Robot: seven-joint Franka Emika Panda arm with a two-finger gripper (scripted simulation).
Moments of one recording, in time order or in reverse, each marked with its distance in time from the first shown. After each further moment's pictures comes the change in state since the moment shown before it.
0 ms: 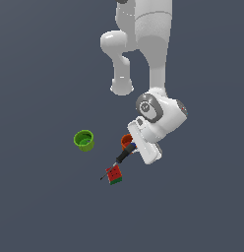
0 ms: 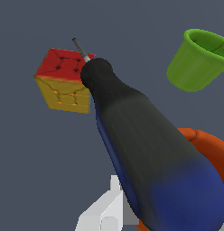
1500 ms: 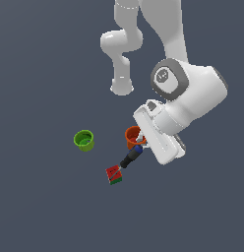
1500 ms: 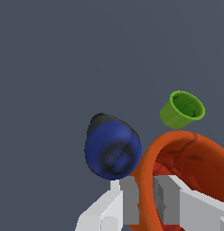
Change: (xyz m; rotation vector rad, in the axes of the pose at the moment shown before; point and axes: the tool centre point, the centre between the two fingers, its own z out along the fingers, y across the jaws) arm 0.088 -0.037 -0.121 -0.001 -0.007 -0.003
